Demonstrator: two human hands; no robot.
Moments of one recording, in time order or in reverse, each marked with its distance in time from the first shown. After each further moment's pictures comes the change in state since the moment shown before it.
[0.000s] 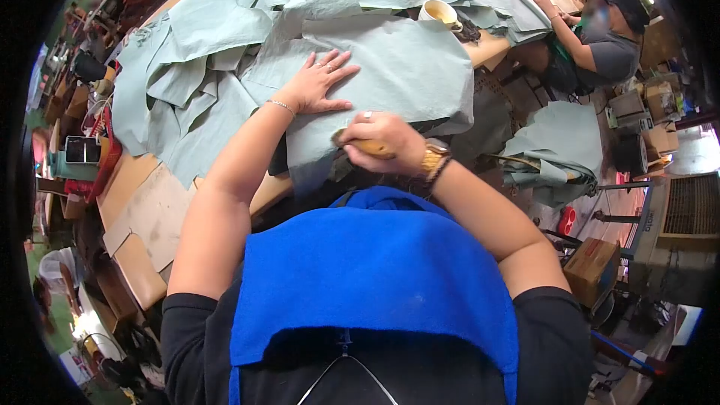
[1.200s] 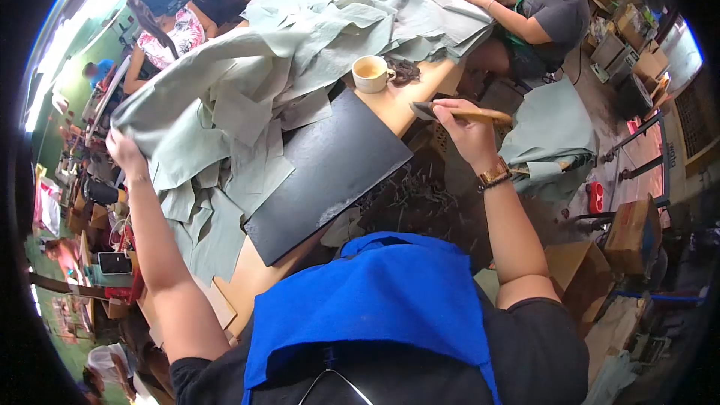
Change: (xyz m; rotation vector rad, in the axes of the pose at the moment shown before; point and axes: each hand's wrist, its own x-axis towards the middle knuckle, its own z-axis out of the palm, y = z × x) left_hand -0.042 -0.159 -0.258 -0.631 1.391 -0.685; right_hand -0.120 0.084 -0.162 0.096 0.907 0.452
